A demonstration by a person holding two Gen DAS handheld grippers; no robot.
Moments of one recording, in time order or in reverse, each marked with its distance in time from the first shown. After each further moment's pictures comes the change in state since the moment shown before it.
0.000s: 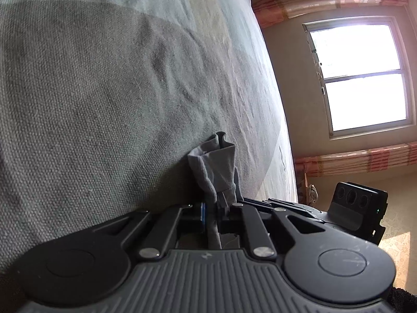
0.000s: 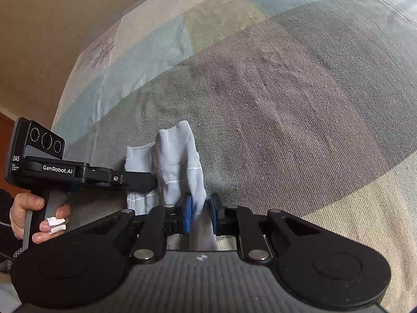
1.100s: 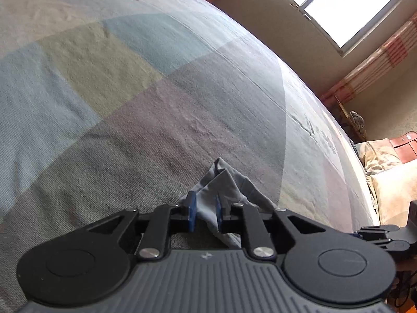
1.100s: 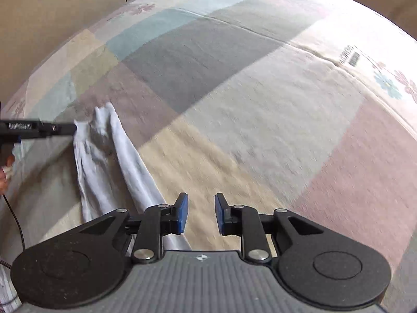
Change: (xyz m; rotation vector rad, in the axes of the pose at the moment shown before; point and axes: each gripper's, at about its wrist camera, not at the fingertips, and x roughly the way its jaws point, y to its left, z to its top) left arm 0.017 -0.112 0.038 0.575 0.048 0.225; right arm -0.129 -0.046 -0.120 0.288 -0.181 -0.419
